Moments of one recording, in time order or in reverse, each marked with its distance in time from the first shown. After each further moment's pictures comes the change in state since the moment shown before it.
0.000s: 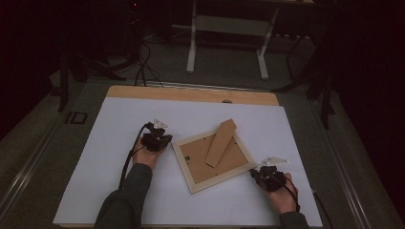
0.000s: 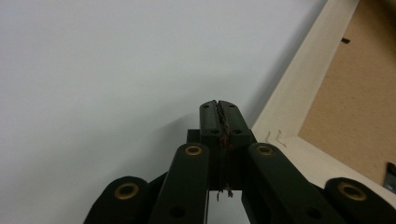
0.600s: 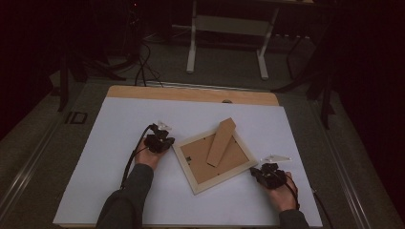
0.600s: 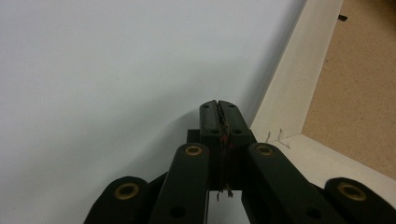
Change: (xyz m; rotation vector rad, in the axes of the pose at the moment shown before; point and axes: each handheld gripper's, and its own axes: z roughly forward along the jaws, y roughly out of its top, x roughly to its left) left arm -0.004 -0.002 0.008 0.043 -0.023 0.049; right arm -0.009 0.002 0.004 -0.014 0.036 0.064
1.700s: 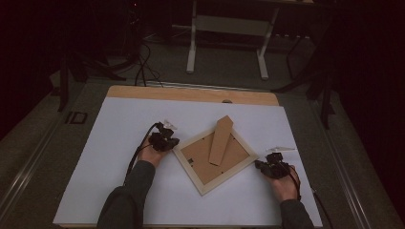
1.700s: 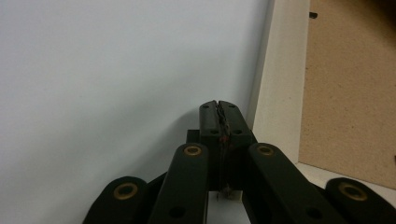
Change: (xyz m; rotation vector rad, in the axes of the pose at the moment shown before) left arm -0.006 0.011 0.006 0.052 -0.068 0.062; right arm -0.029 0.016 0.008 0.024 -0.030 0.119
